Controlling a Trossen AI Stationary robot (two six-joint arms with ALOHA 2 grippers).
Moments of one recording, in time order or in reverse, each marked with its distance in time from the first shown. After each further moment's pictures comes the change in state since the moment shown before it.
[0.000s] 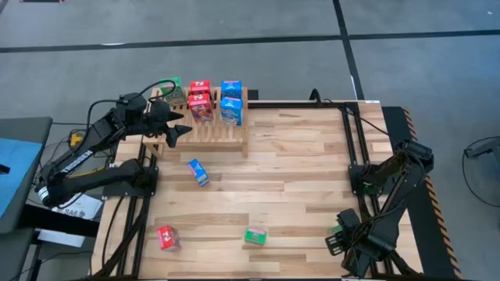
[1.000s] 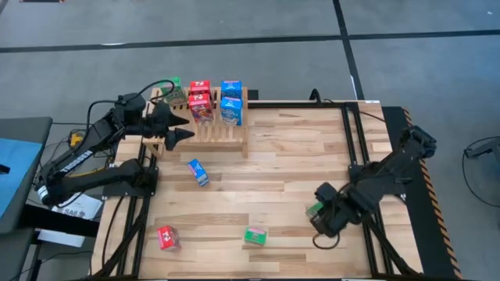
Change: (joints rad) left arm -0.029 -0.001 0.000 0.051 0.174 -0.103; right arm -0.347 -0.168 0.001 -0.024 0.083 -0.680
